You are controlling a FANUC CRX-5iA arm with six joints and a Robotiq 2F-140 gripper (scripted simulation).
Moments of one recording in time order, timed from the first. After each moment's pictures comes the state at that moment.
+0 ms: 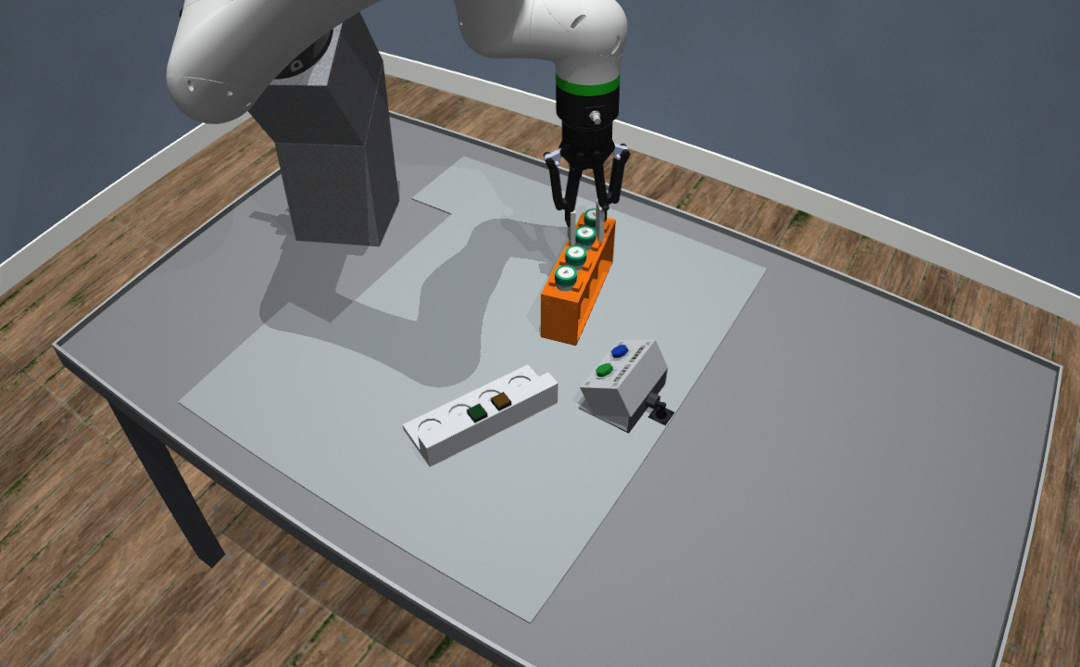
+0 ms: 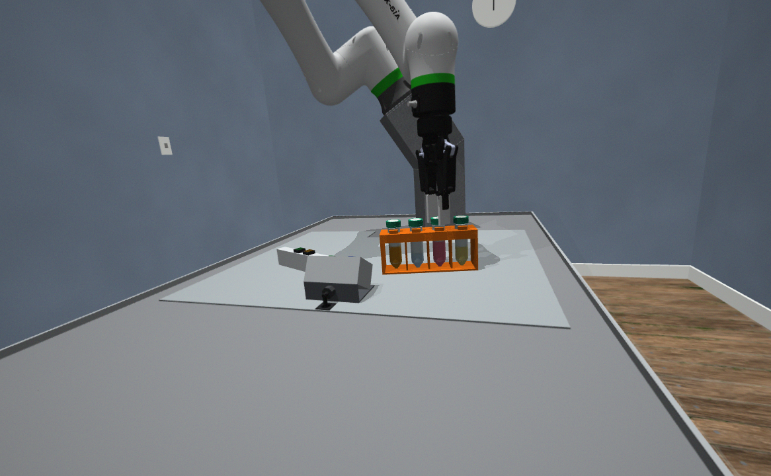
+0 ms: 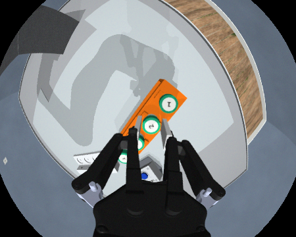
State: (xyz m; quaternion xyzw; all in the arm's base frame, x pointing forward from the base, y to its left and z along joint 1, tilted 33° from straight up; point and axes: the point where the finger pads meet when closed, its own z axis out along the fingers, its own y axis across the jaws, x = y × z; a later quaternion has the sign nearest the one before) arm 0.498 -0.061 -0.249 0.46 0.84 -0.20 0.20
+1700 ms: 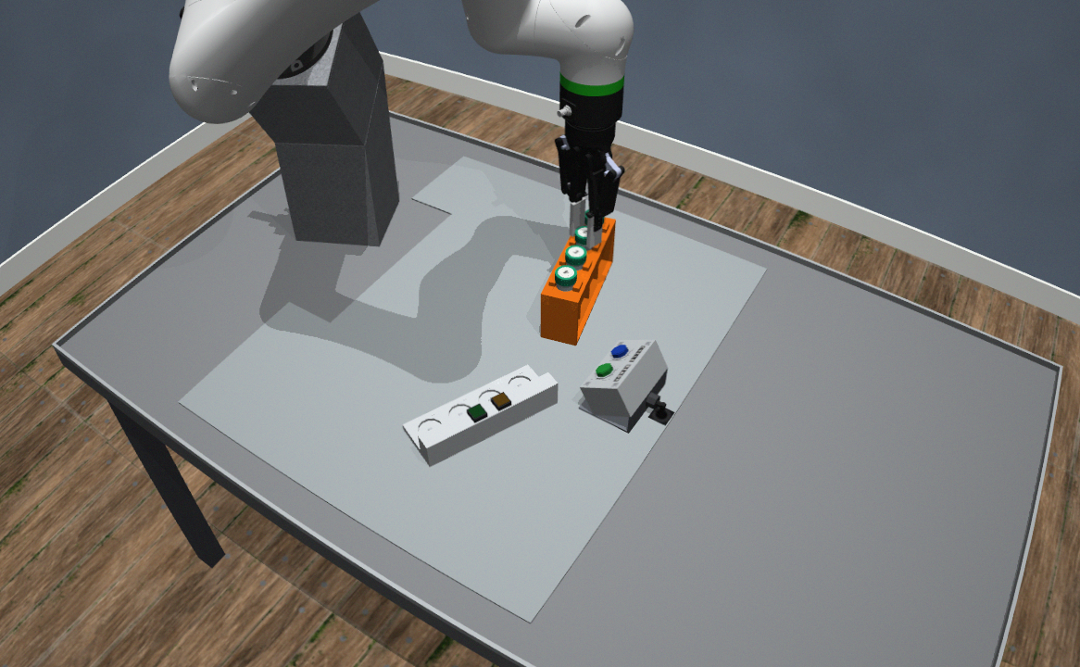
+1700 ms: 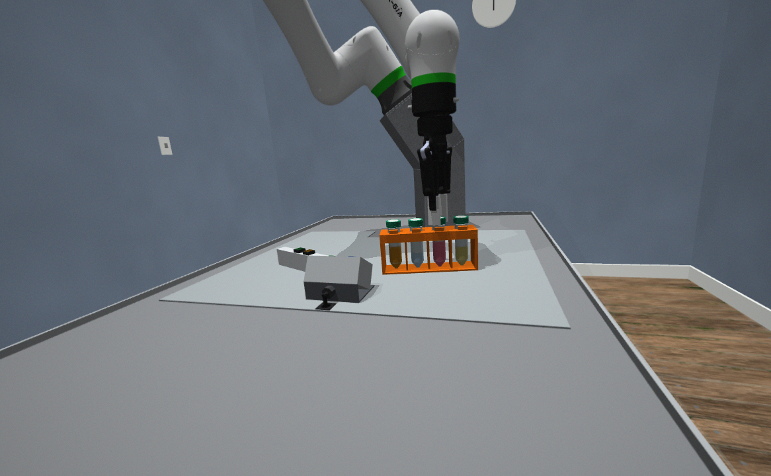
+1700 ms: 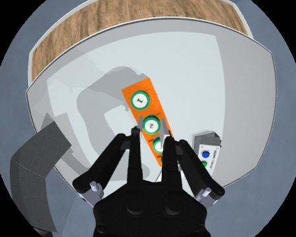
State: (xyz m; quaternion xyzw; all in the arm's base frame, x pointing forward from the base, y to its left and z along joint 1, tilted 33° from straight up) arm 0.498 -0.061 -0.249 0.82 0.50 -0.08 0.27
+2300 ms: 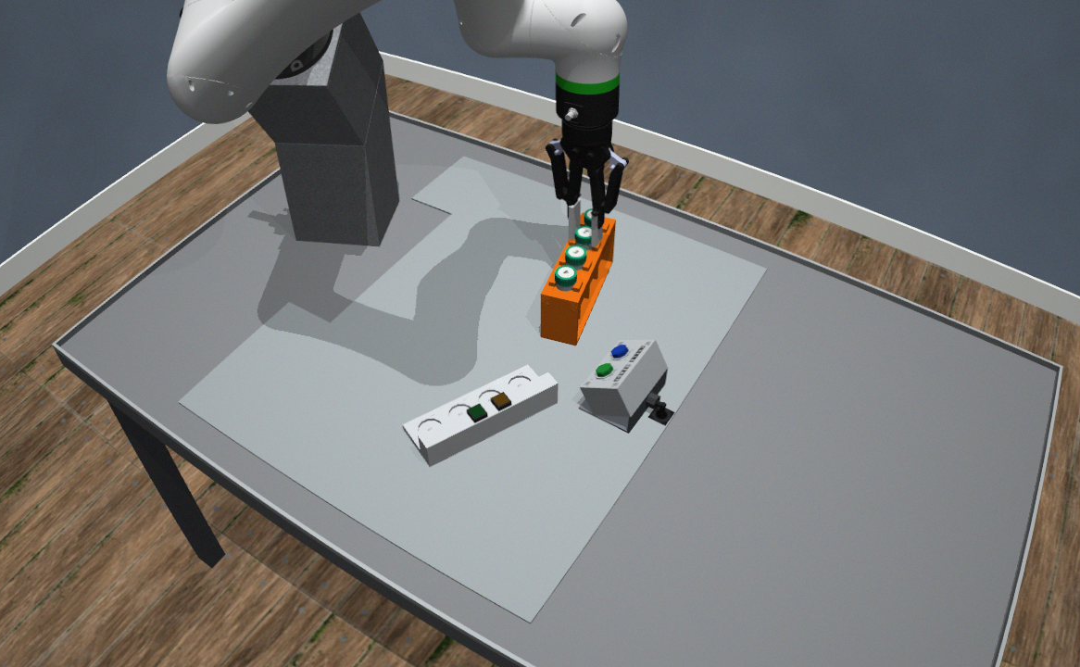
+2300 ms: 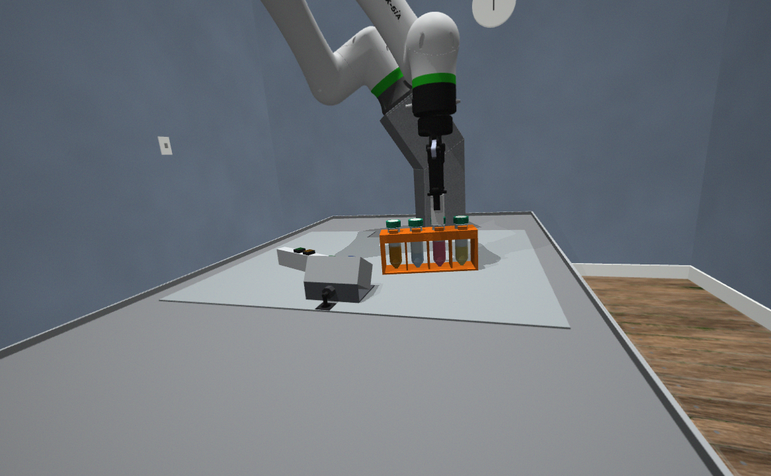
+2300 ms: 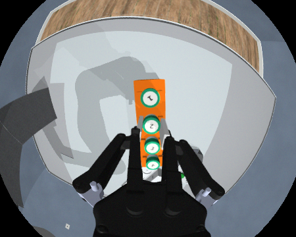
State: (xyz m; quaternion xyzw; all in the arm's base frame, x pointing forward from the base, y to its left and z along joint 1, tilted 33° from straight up) arm 0.498 -0.061 -0.249 0.71 0.64 -0.12 0.26
